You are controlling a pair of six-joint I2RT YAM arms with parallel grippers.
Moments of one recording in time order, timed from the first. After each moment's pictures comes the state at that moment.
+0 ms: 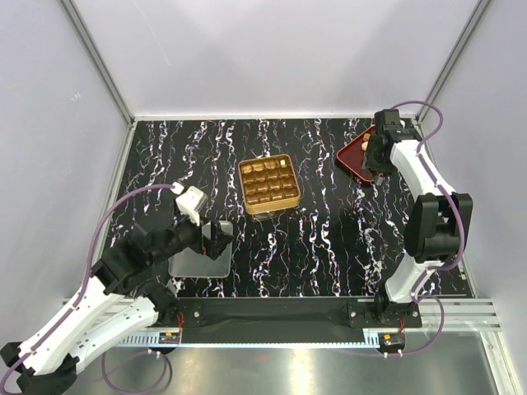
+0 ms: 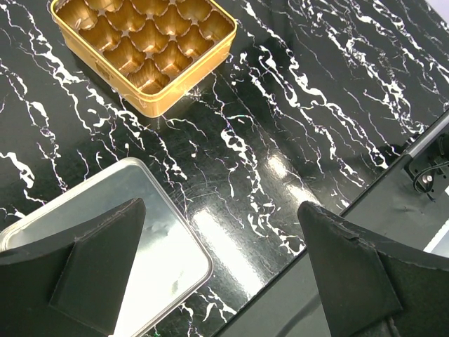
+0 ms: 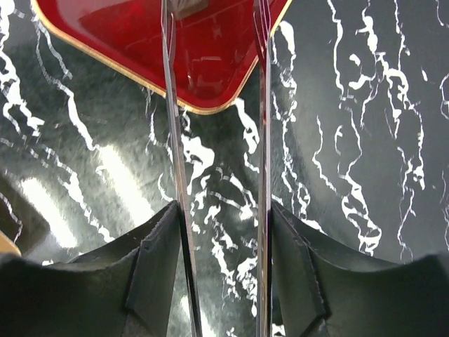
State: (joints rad) left arm -0.74 0.55 0.77 -0.64 0.03 -0.23; right arm 0.05 1.75 1.50 -0.82 0.25 0.29
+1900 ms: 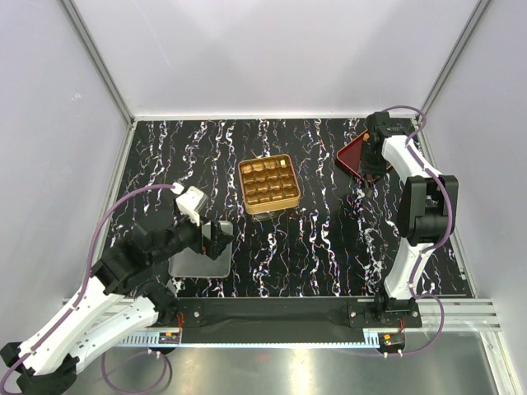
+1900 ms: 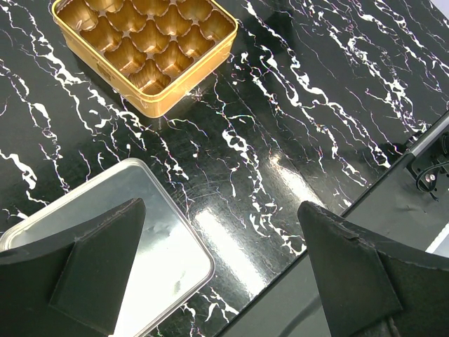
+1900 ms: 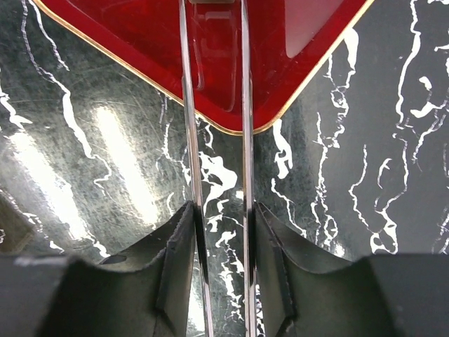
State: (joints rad) left arm -0.74 0.56 0.77 -0.63 0.03 -0.23; right arm 0.04 1.93 1.57 -0.79 0.15 0.22
